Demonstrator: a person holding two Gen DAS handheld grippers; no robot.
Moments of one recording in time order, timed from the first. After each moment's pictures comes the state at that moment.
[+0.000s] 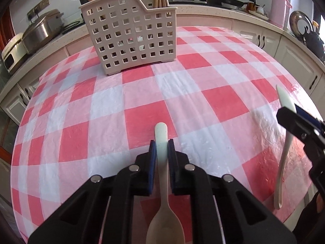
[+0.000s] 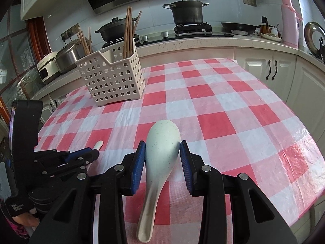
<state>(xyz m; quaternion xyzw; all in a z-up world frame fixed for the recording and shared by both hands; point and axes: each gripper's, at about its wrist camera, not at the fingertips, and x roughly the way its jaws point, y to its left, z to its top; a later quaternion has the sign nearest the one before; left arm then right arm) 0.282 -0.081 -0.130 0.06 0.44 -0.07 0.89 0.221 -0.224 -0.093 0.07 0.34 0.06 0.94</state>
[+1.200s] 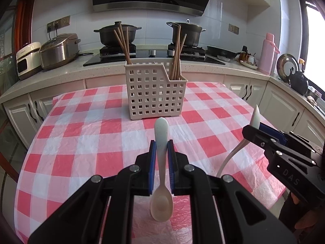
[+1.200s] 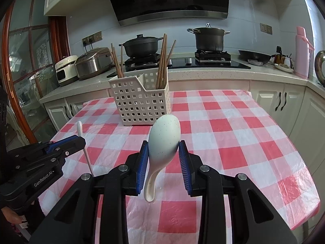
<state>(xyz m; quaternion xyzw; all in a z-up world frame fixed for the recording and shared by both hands) 0.216 -0.021 -0.046 -0.01 0.29 -0.10 0.95 0.205 -0.182 -0.040 0.03 0.27 0.10 0.96</state>
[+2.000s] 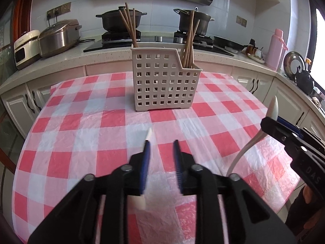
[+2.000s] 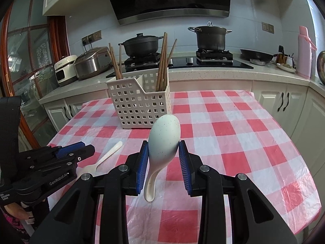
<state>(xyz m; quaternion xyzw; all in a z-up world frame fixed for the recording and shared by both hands) 0.260 -0.011 -0.067 -0.02 0.34 -0.09 0.94 0.227 -0.183 -0.041 0.03 0.28 0.10 0.96</state>
